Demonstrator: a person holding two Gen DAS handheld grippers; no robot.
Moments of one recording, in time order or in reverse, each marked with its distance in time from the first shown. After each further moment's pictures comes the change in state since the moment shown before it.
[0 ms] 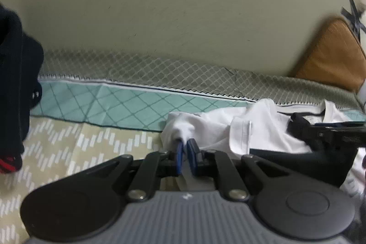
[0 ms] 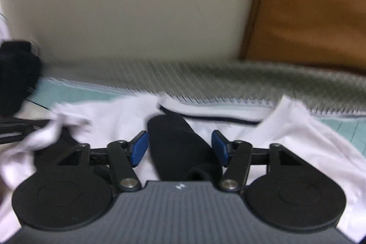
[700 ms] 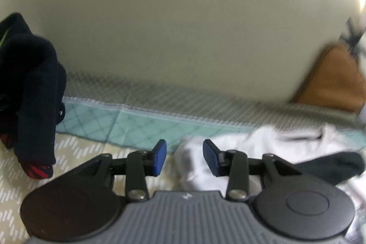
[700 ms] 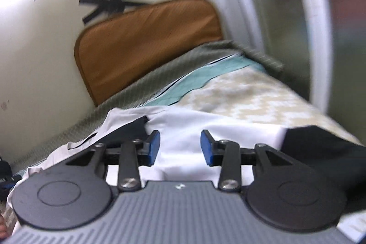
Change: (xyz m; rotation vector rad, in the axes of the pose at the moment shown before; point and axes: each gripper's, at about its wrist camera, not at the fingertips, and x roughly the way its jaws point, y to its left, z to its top) left arm -0.041 0.001 0.007 -0.058 -0.158 0.018; right arm -0.220 -0.139 -0.174 0.555 -0.421 -0.300
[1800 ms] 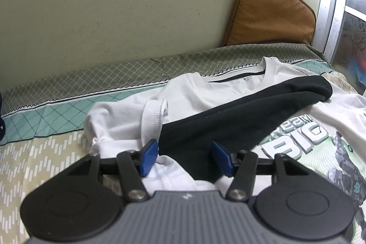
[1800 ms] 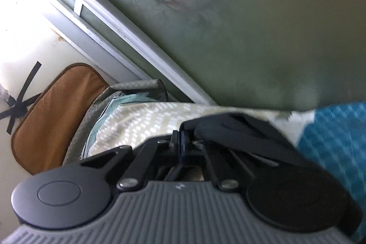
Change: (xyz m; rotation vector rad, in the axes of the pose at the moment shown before) left arm 0.019 -0.073 -0.046 0.316 0.140 -0.166; right arm 0.003 -0.118 0.004 0.530 -0.128 -0.259
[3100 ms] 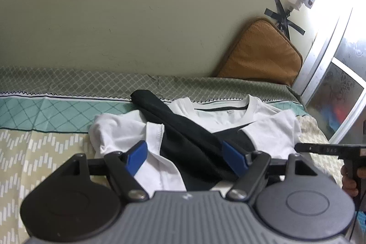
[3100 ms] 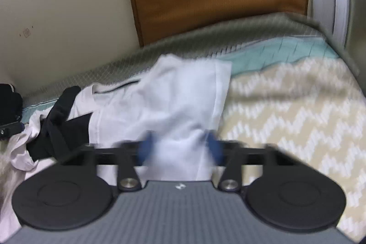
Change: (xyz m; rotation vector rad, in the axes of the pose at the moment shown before) left arm -0.037 0.035 0.012 -0.197 -0.058 -0.170; right arm 0.042 0.186 -0.118 -0.909 0.427 0.362
